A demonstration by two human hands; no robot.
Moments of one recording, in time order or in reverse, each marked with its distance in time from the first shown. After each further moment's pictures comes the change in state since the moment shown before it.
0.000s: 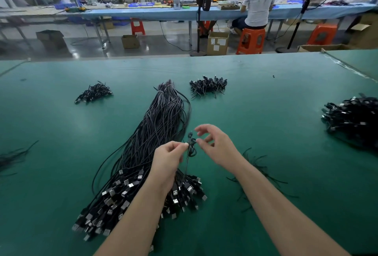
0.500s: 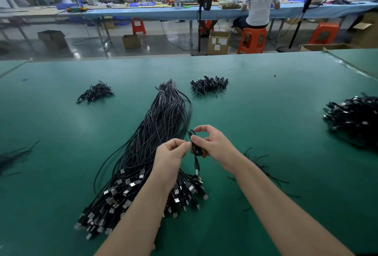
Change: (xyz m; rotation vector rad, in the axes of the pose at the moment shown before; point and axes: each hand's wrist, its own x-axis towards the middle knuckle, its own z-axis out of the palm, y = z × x) left_hand -0.002 0.001 0.000 -0.060 -0.041 0.044; right_hand 0.006 -0.007 0.007 0.391 -0.158 0.256
